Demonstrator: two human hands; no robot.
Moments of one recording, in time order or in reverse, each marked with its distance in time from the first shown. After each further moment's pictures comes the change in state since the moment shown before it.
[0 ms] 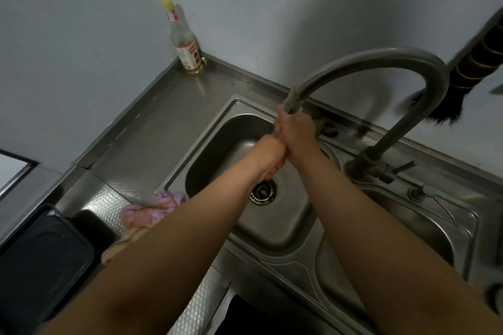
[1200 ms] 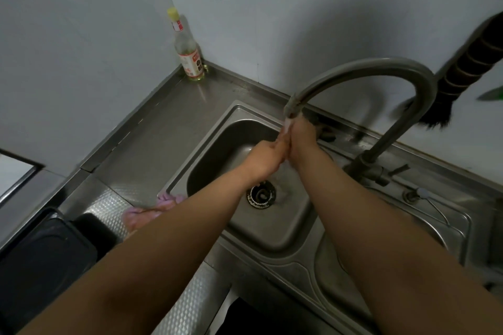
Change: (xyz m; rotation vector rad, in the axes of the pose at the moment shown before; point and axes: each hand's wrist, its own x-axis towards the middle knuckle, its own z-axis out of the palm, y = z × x) left_hand -0.003 -0.014 -0.014 0.126 -0.024 0.263; right_hand 0.009 0.008 -0.006 0.106 0.069 0.136
